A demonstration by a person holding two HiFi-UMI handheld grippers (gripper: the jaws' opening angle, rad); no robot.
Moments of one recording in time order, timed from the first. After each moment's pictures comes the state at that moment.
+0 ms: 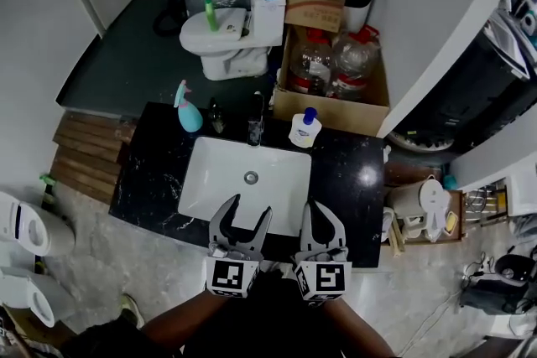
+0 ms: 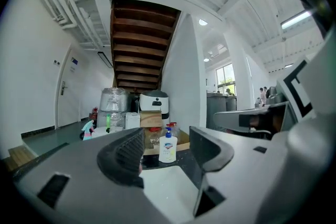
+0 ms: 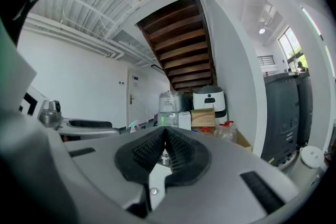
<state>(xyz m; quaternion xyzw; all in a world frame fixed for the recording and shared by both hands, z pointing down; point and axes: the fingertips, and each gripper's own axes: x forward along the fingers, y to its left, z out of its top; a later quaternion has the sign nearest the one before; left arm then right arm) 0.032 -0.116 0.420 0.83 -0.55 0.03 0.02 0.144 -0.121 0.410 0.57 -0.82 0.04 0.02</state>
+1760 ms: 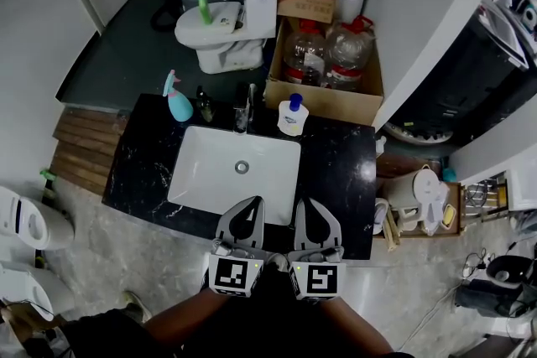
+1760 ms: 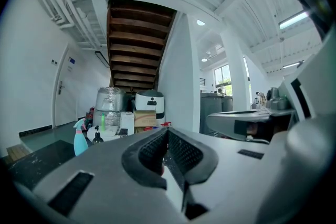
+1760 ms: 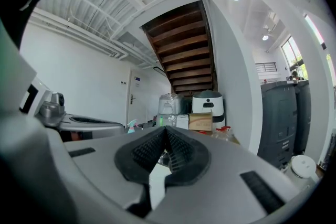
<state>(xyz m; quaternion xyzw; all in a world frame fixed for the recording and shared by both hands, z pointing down) 0.089 -0.095 0.416 0.83 -0.55 0.02 0.02 0.177 -0.096 0.408 0.56 -0.83 0.00 0.02</state>
